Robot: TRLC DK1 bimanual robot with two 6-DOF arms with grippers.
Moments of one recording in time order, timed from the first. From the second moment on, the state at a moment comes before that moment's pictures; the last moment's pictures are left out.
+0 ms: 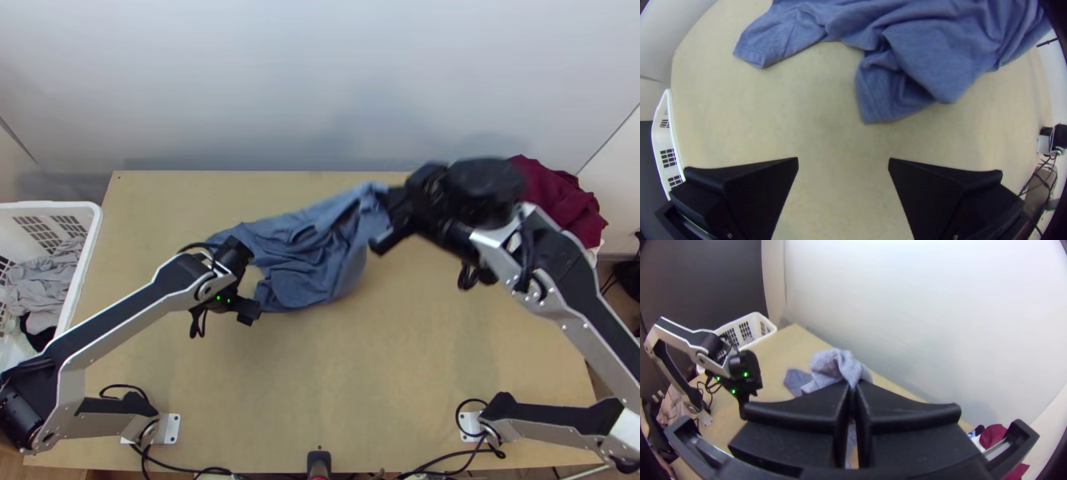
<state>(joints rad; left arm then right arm) -0.59 1.46 1.10 -0.97 -0.12 -0.22 0.76 1.35 1.70 -0.74 0.12 -0.04</state>
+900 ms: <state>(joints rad) -0.98 1.39 0.93 -0.44 -0.22 -0.14 0.73 1.47 1.95 -0.73 0.12 0.02</state>
